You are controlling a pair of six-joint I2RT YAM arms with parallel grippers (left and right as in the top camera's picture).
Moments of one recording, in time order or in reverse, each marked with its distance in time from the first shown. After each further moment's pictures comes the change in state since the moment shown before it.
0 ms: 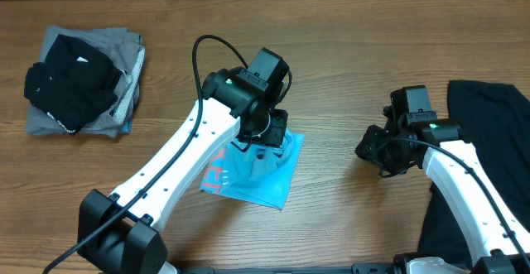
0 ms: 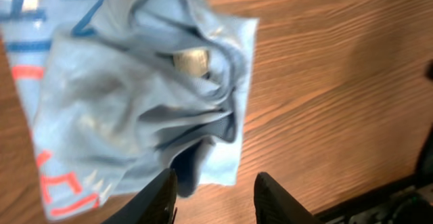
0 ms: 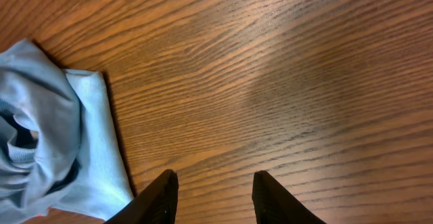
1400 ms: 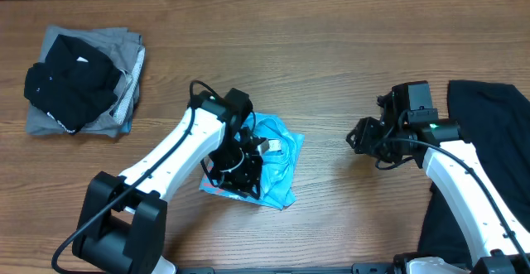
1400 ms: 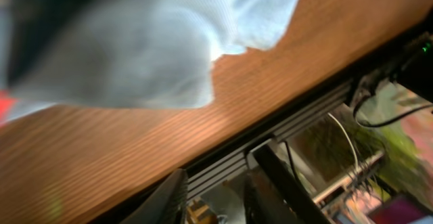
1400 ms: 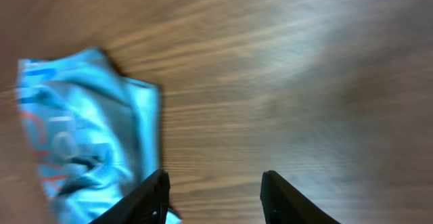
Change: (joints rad) left arm 0.124 0.006 -0.325 -0.151 0.345 0.331; right arm 0.000 0.000 0.001 0.139 -0.114 -0.079
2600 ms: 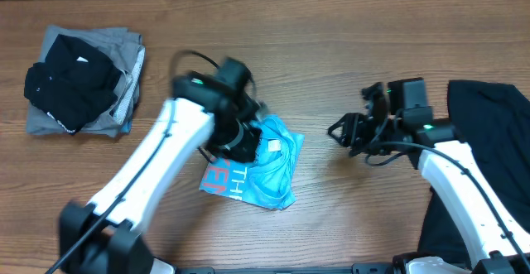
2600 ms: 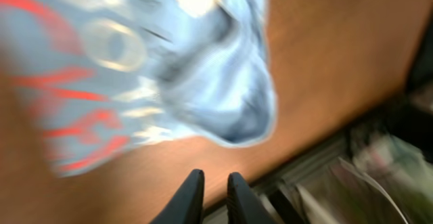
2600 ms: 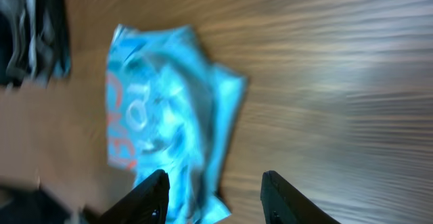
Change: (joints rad) left arm 0.038 -0.092 0.239 -0.007 -0.164 -0.026; right arm 0.079 -0.001 0.001 0.086 -0.199 -0.055
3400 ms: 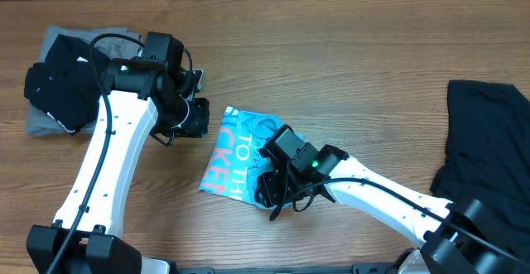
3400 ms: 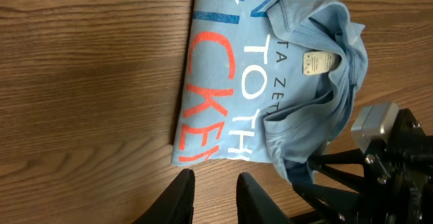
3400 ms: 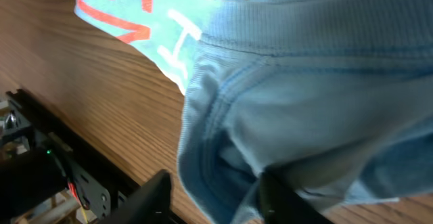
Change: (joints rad) left arm 0.265 -0.038 0.040 -0.006 -0.126 -0.010; right arm 0.644 0.223 0.001 0.111 0.130 0.208
